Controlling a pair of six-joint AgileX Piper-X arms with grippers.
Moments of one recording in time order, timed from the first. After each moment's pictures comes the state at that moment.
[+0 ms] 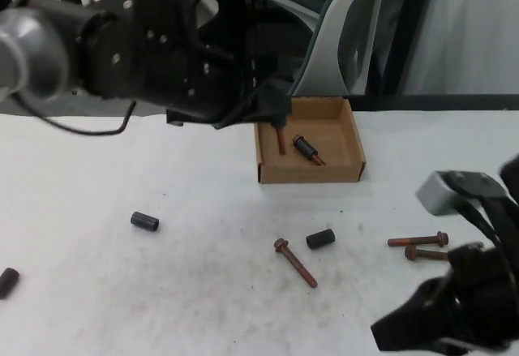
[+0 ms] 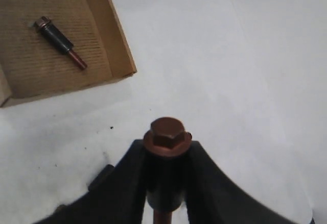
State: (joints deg) left arm -26.1 97.2 -72.0 20.5 29.6 -28.2; right arm 34.9 60.5 -40.0 42.8 -25.4 17.0
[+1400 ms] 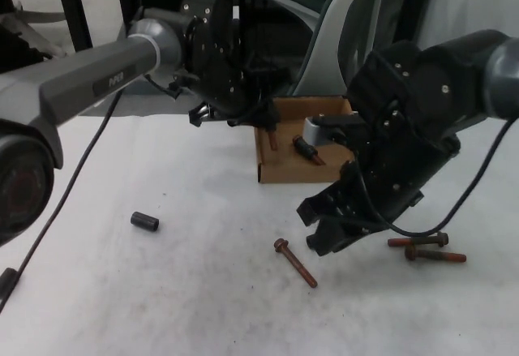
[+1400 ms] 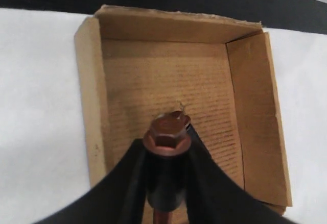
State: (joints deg) left arm -22.8 134.1 -113.3 36.0 21.9 -28.3; right arm 27.2 104.0 -74.1 53.0 -20.0 1.5
